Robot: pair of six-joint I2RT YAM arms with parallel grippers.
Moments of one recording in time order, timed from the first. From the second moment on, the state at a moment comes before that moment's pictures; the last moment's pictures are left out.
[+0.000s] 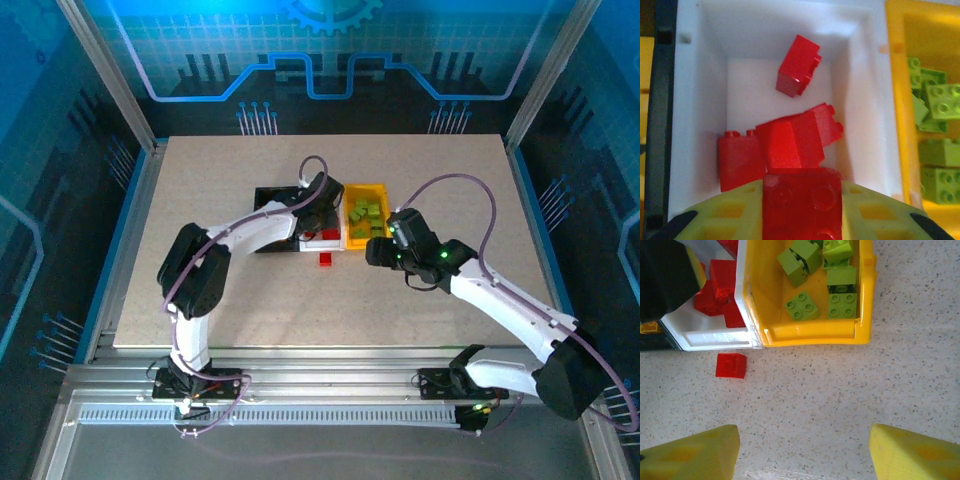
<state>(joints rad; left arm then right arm) -0.62 1.95 1.49 -0.53 -0.24 -0.68 0.61 1.17 0.90 -0.62 0.13 0.62</state>
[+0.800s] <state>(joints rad) -0.63 1.27 1.04 -0.44 -0.21 -0.76 0.80 1.53 1.03 -0.55 0.14 0.62</state>
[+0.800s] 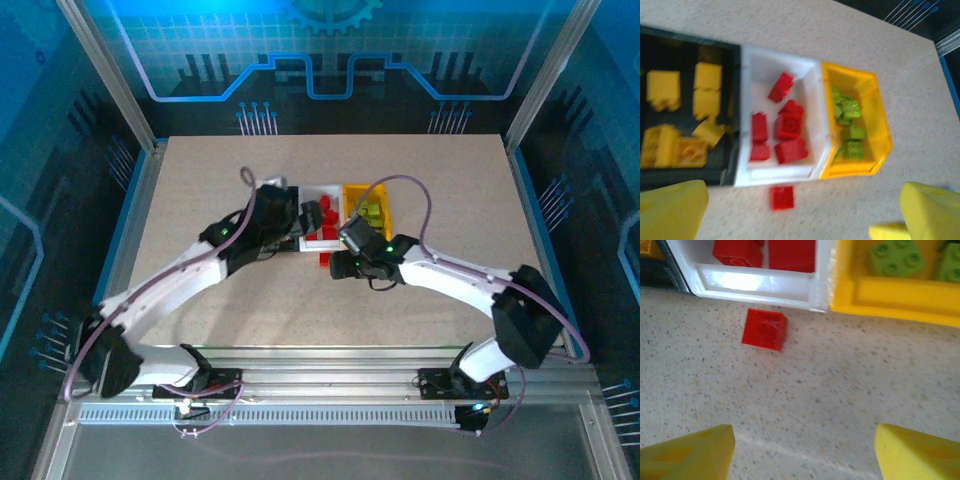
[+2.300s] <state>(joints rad) -0.63 0.74 0.57 -0.63 -0.24 -0.96 0.85 2.03 1.40 -0.62 0.24 0.67</state>
